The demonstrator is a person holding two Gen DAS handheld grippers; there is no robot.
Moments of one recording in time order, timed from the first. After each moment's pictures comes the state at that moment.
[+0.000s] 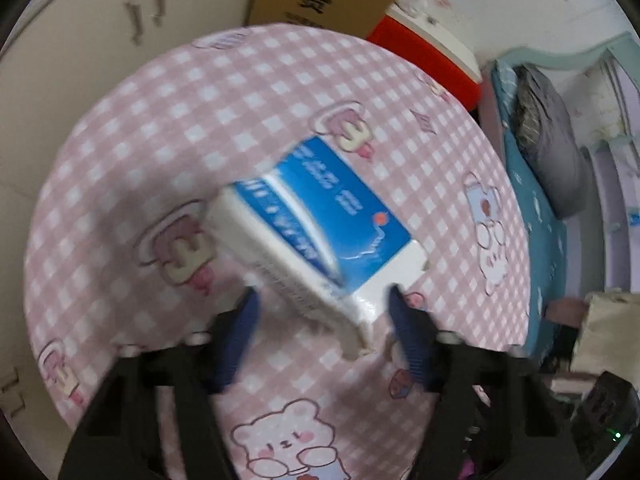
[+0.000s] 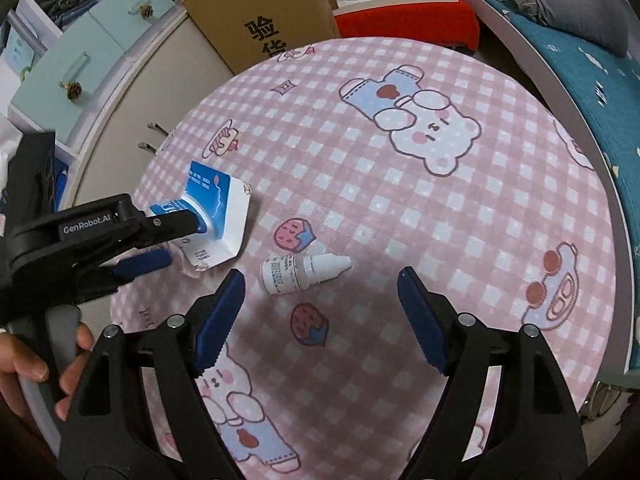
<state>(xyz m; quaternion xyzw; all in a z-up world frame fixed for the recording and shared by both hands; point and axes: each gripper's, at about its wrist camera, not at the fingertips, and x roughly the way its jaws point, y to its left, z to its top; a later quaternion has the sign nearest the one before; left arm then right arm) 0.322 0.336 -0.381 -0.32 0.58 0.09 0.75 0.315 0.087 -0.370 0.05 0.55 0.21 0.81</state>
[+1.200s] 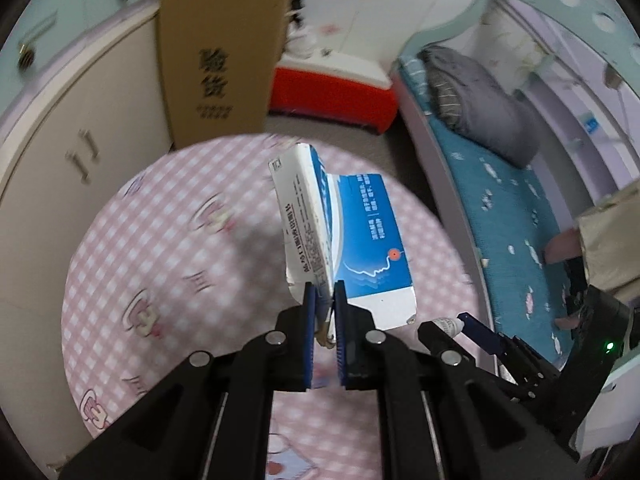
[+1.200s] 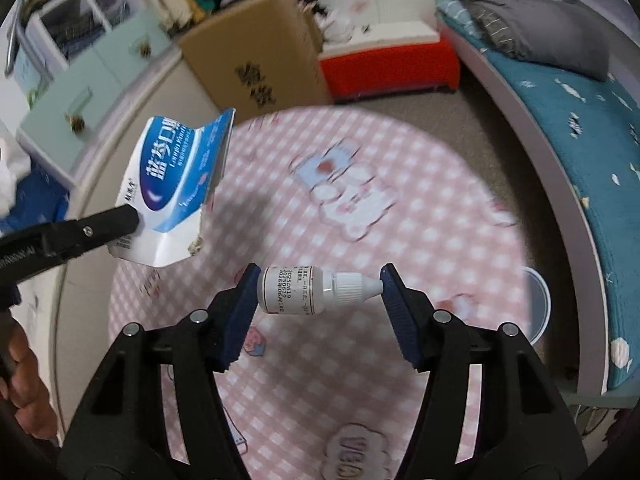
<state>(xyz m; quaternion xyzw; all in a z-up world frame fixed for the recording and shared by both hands) 0.328 0.229 -0.254 -0.15 0.49 0.00 0.86 0.322 0.002 -0.305 0.06 0.48 0.19 0.85</state>
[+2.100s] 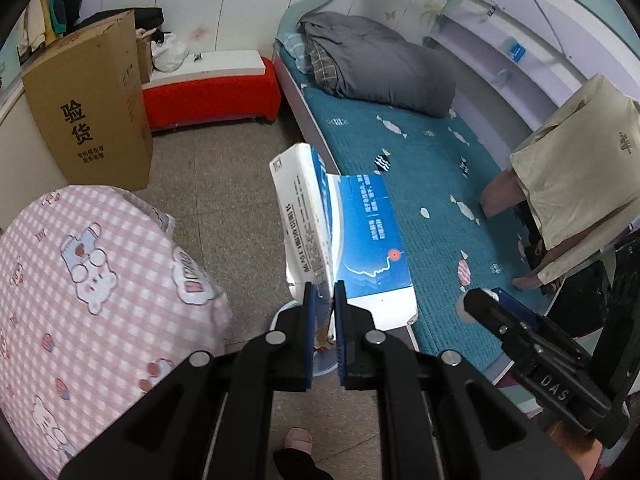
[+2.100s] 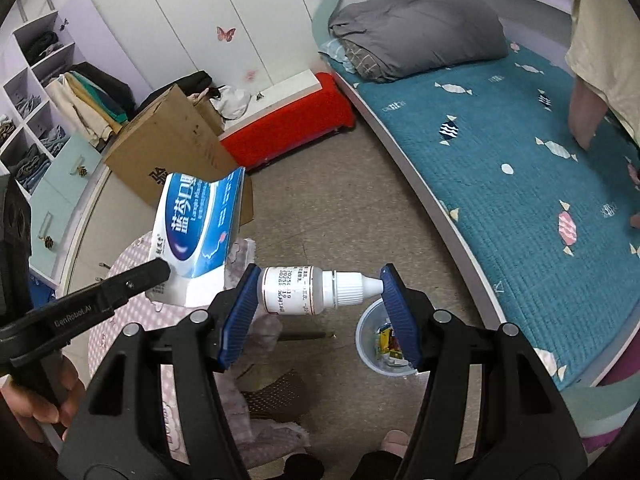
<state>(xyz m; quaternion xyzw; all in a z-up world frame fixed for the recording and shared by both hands) 0.401 -0.116 -0.243 -0.09 0.50 -0.10 0.85 0.361 -0.356 -0.255 0.15 0.44 0.09 0.88</state>
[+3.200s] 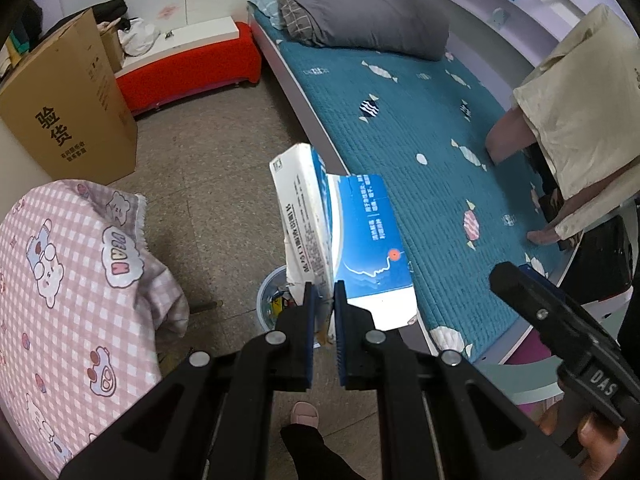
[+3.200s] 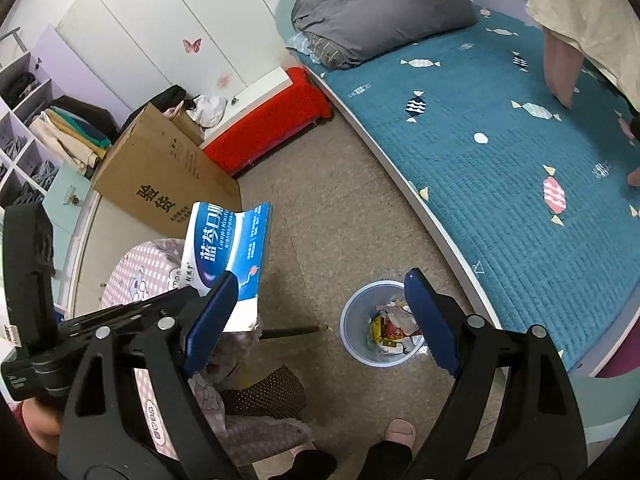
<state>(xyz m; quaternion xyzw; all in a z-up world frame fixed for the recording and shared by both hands) 0.417 -0.221 -0.292 -0.03 0.57 -0.11 0.82 0.363 -0.444 -0.285 0.21 0.45 0.07 0.86</state>
